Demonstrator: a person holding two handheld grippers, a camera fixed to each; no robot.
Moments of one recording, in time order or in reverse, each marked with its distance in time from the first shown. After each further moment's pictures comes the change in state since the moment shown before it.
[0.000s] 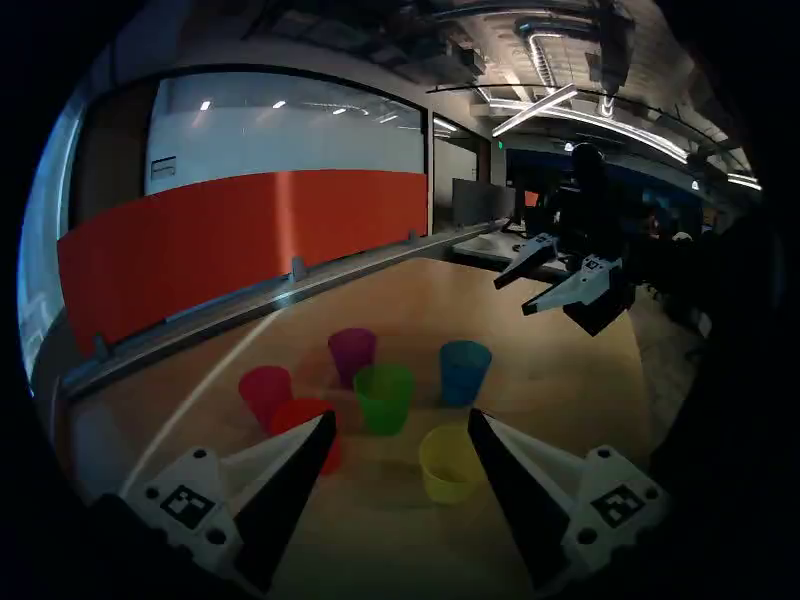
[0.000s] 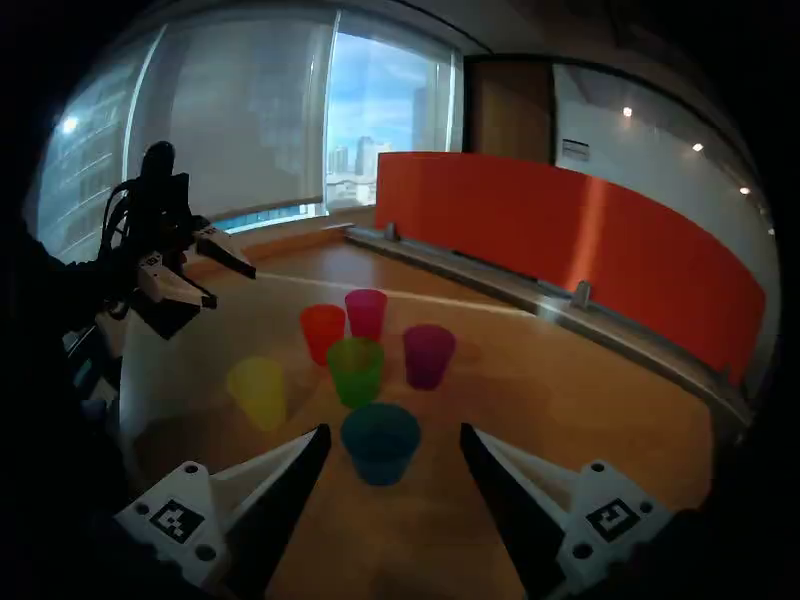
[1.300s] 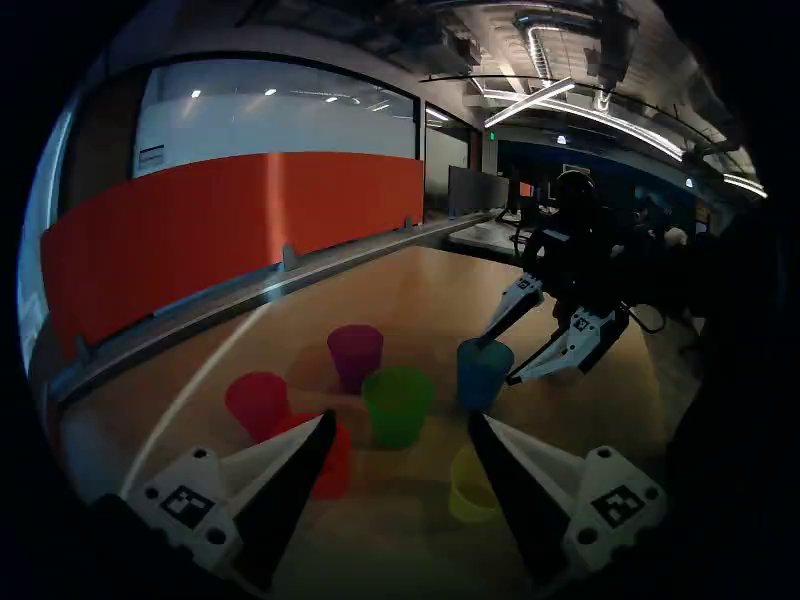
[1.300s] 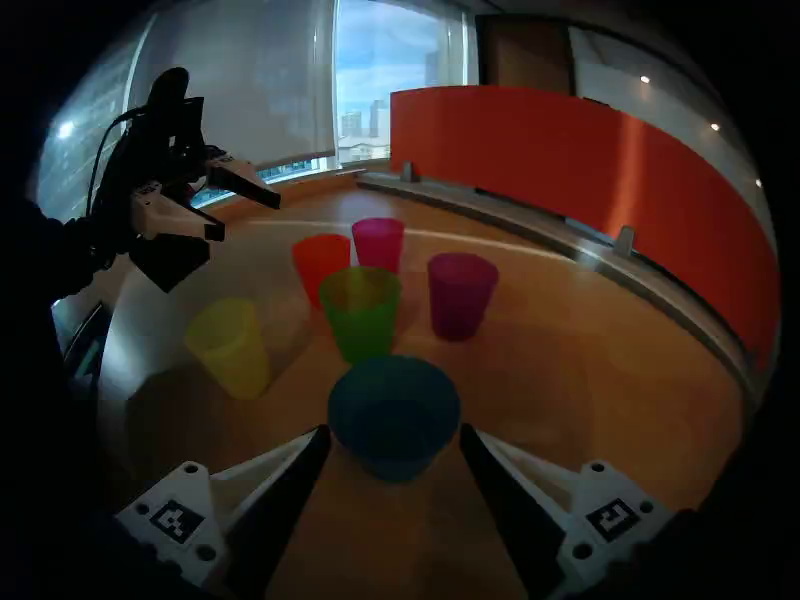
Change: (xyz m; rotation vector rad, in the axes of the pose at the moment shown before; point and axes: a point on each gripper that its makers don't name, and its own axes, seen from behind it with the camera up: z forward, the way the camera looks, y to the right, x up) left arm -0.003 -0.021 0.052 -0.046 -0.038 -0.003; right arm -0.065 -0.013 0.084 0.071 -0.141 0.012
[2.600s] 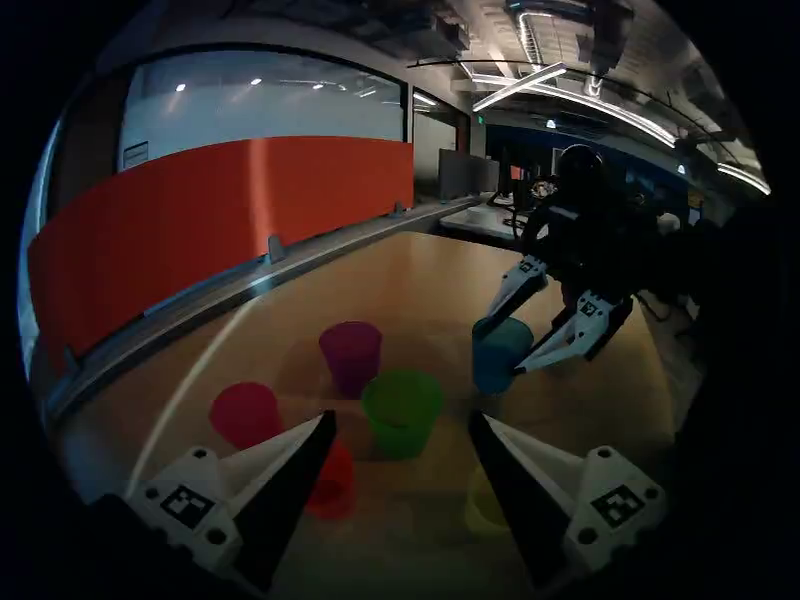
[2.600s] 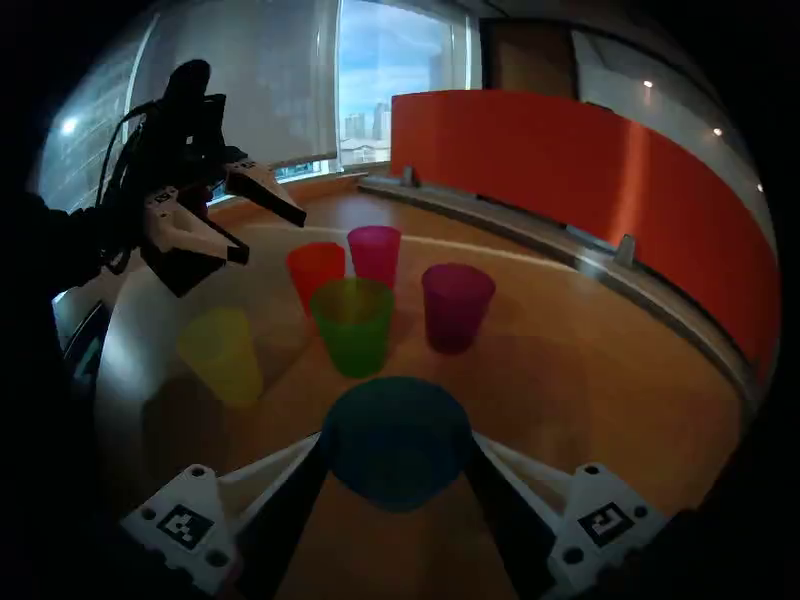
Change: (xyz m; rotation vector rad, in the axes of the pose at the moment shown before) left arm 0.000 -0.006 0.037 -0.038 -0.057 0.031; right arm 0.014 0.010 0.000 -0.001 0.017 -0.014
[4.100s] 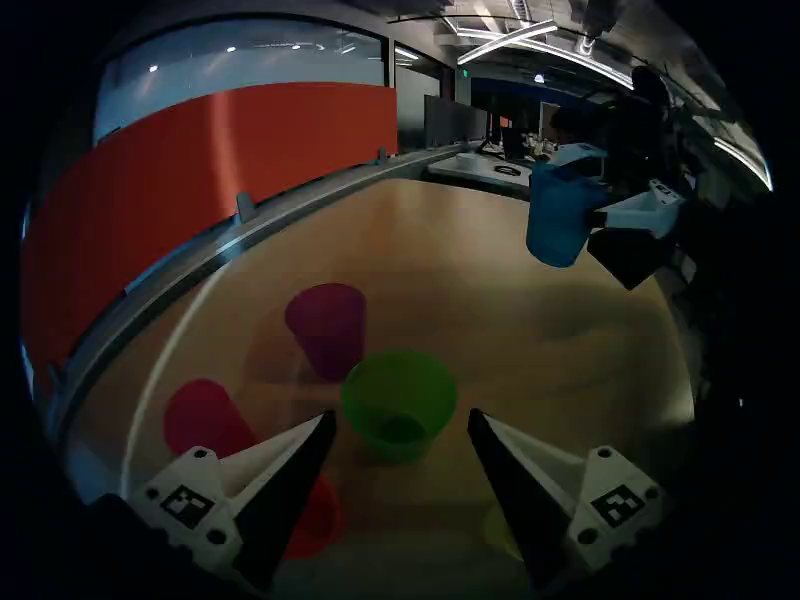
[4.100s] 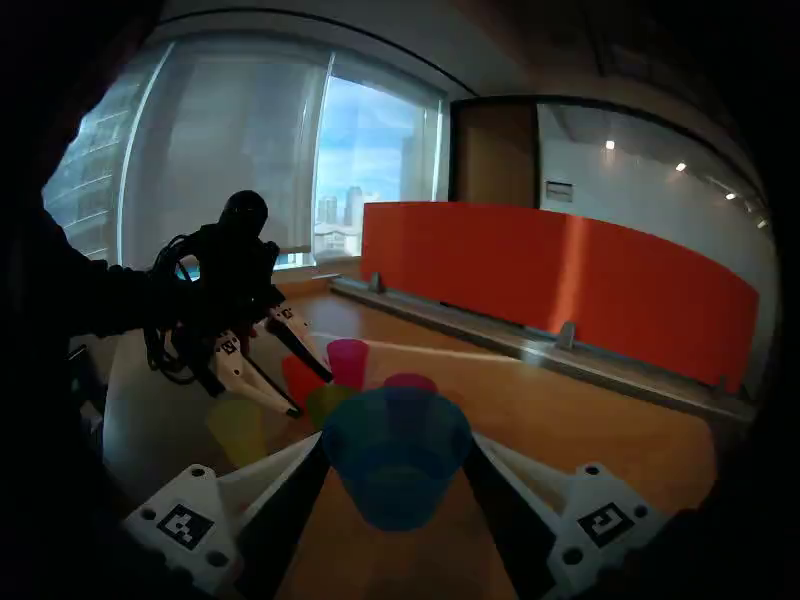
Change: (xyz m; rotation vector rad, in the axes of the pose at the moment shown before) left arm -0.031 0.002 0.063 -0.045 -0.179 0.048; right arm 0.073 0.015 -0.086 -0.117 0.325 -0.003
